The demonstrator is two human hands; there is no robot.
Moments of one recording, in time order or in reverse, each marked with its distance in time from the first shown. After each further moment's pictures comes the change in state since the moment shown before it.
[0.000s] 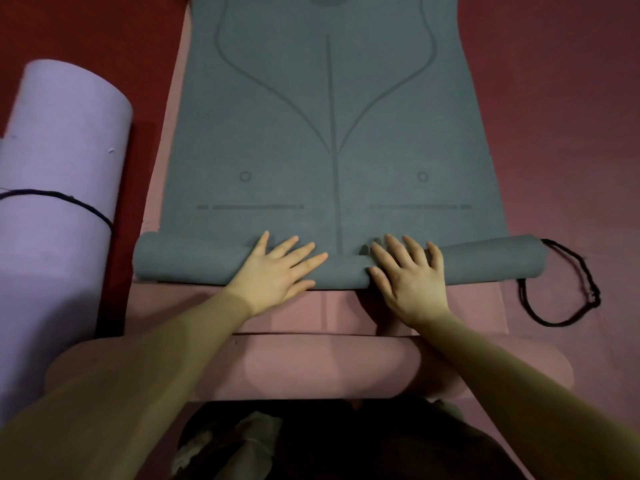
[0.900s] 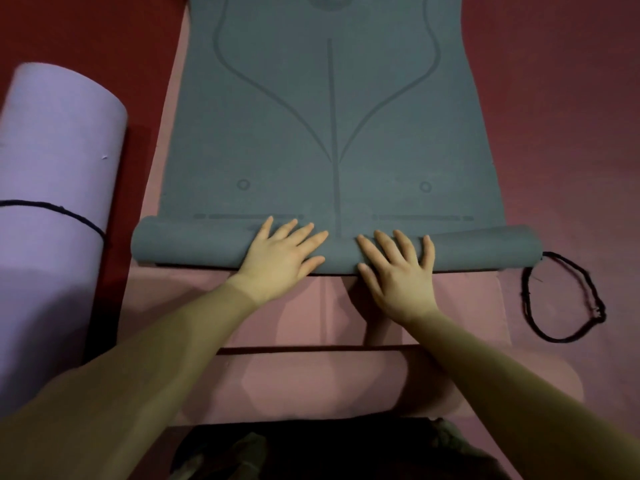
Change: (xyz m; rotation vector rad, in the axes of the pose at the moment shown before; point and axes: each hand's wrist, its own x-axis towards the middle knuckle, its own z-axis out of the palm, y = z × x) left_hand 0.038 -0.009 -0.016 -0.079 -0.098 -0.217; right_hand 0.031 -0.011 0.004 0.036 -0.052 0.031
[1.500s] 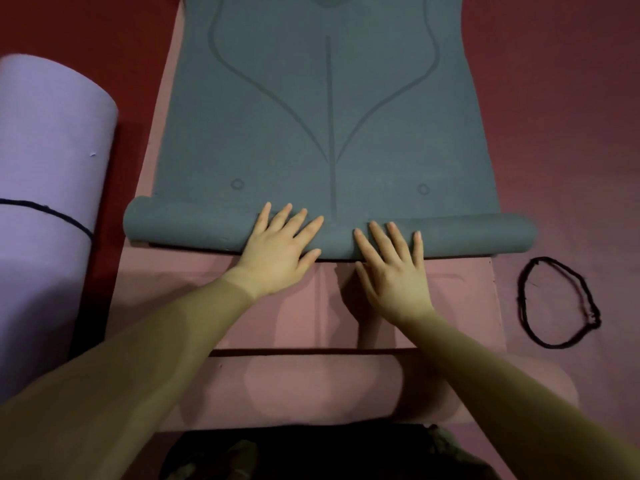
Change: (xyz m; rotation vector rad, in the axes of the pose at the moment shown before) left_hand 0.015 -0.001 -0.005 -0.035 -0.085 -0.069; right_hand 0.007 0.000 0.002 0.016 0.041 -0.051
